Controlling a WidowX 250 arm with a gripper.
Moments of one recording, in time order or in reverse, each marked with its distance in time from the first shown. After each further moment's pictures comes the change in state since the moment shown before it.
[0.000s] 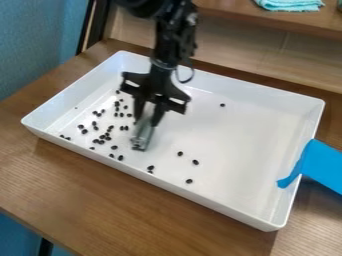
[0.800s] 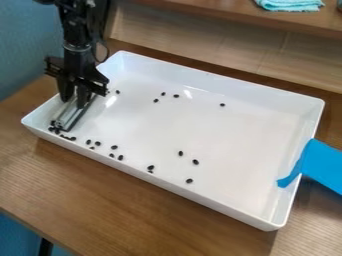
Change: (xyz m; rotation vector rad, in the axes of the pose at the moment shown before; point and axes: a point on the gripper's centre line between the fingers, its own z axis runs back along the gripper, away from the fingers) arm 0.016 0.121 -0.037 -0.019 -0.032 -0.074
